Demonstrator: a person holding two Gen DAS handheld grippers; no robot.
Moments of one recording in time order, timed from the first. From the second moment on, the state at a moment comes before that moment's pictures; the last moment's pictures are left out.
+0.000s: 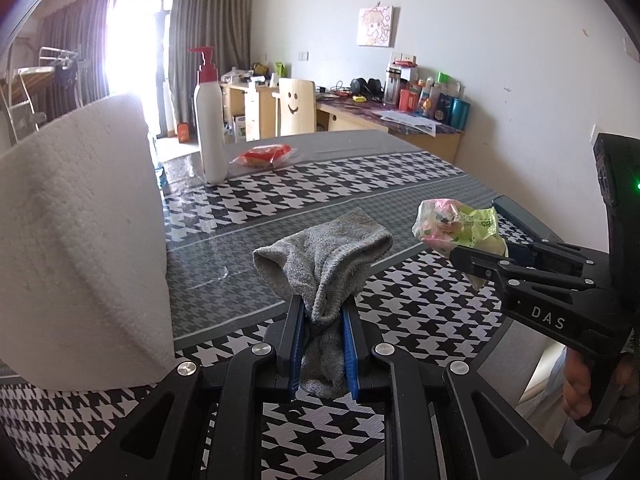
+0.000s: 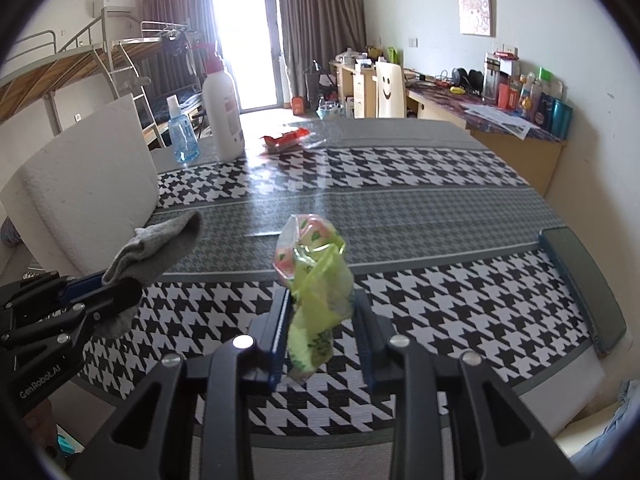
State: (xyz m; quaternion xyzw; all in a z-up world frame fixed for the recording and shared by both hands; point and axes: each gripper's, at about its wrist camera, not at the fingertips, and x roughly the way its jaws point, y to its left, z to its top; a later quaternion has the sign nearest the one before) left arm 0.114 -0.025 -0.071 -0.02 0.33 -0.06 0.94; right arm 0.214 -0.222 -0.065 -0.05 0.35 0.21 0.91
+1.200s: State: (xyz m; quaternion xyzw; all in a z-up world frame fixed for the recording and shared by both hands) left arm 0.105 -0.016 -0.025 0.01 0.27 -0.05 0.96; right arm 0.205 -0.225 -0.020 -0.03 0.27 0.23 0.93
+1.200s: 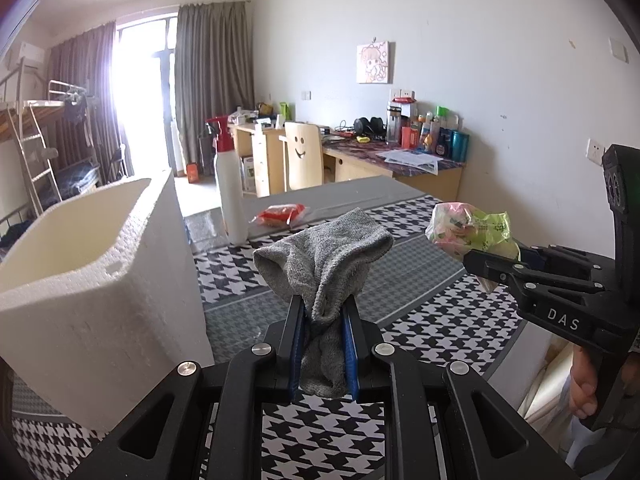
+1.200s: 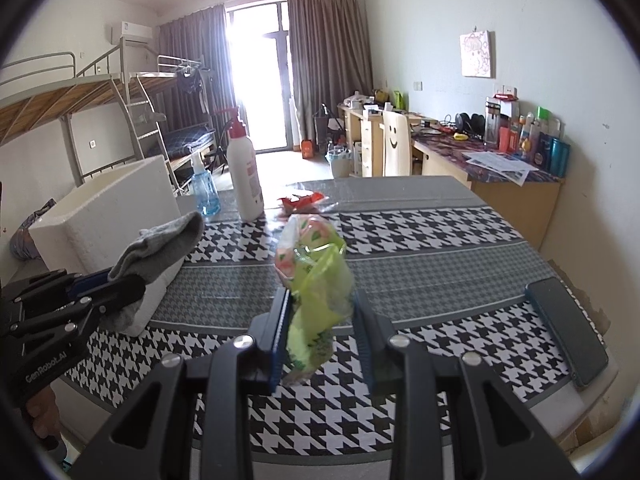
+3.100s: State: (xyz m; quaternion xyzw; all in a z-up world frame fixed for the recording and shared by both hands) left arm 0.092 0.002 0.028 0.01 0.18 -0.01 0.98; right arm 0.208 -0.192 0.025 -0.03 0.21 0.29 0.93
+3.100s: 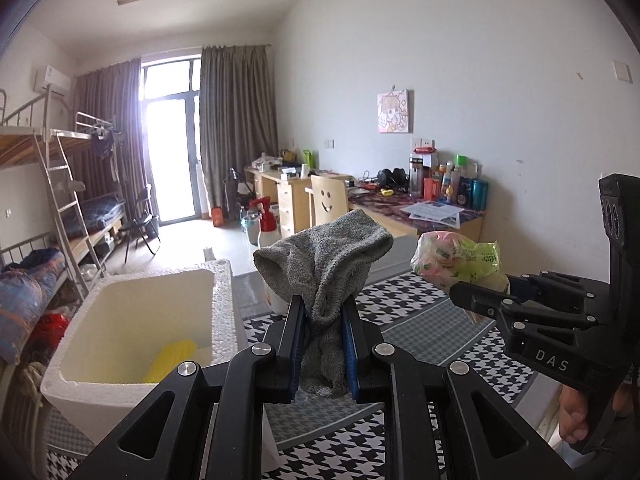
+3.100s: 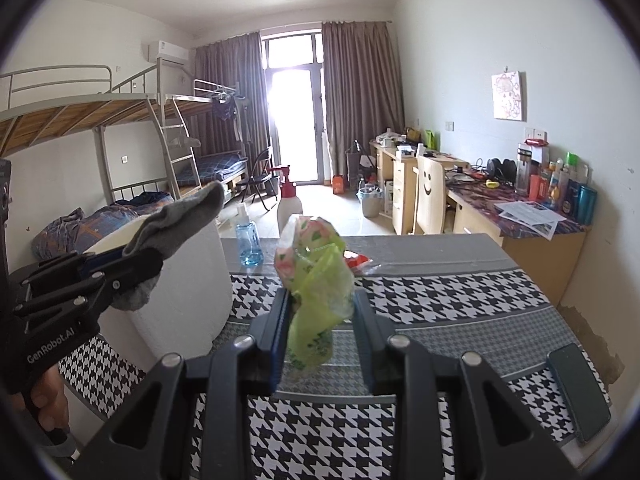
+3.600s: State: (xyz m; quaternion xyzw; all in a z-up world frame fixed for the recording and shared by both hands) left arm 0.089 0.019 0.038 0.02 0.17 0.03 0.99; right arm 0.206 -0.177 0.035 -0.04 0.20 0.30 0.93
